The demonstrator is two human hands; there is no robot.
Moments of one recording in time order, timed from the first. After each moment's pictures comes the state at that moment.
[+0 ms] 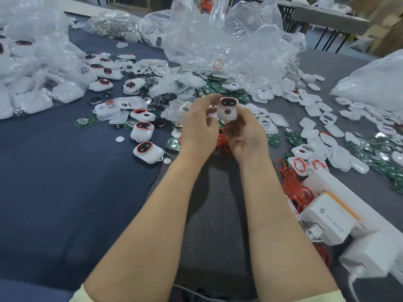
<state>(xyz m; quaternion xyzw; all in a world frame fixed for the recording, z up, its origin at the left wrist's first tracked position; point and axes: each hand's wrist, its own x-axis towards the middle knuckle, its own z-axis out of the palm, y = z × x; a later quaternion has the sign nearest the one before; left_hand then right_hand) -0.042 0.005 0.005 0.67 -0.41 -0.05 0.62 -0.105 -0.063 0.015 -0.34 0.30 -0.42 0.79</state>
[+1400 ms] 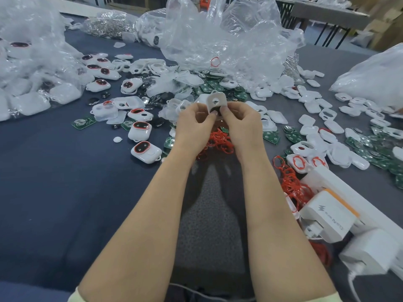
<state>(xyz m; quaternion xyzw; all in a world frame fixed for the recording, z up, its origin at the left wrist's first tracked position) -0.036 0.005 0.004 0.64 -0.29 -0.23 0.67 -0.106 -0.068 0.006 -0.67 0.35 -0.42 0.50</state>
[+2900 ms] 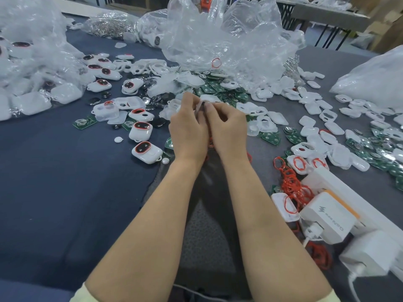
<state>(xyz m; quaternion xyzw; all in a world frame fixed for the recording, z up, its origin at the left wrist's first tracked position) -0.040 0.008 0.001 0.72 -0.31 0.06 0.62 -0.093 -0.036 0.010 -0.72 0.32 -0.44 0.44</state>
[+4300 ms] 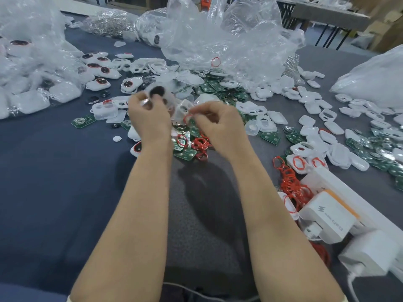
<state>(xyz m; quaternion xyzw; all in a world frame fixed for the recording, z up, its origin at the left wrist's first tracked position) 0.002 0.023 0.017 0.52 -0.02 -0.11 0.84 -0.103 -0.030 0.029 -0.82 0.25 -0.31 0.41</state>
